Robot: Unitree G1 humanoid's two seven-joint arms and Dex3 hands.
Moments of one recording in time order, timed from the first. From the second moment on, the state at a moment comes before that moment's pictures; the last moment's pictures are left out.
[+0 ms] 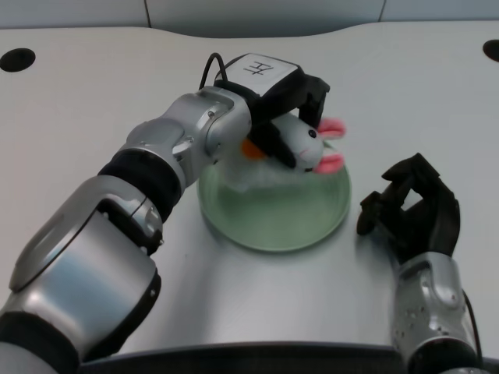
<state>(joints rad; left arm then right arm) -1.14 0.10 -0.59 1.22 0.72 -0.31 0.07 -0.49 0.02 -0.38 1.02 0.32 -0.45 0.15</state>
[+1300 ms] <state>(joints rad) -1.16 0.32 -0.39 1.06 0.53 -0.40 -0.20 -0.50 0.01 -0.38 1.05 0.33 -0.44 0.14</state>
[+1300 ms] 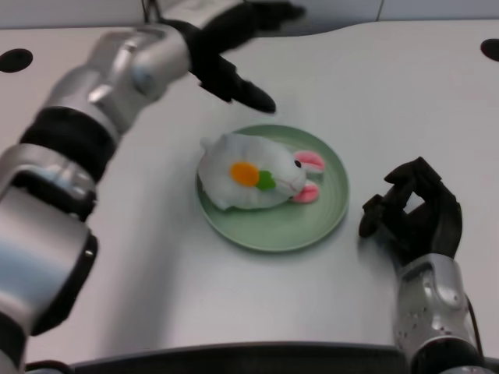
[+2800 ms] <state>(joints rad) -0.11 0.17 0.13 0.18 -0.13 0.01 -0.10 -0.52 0.01 -0.38 1.06 0.34 -0.46 0.16</state>
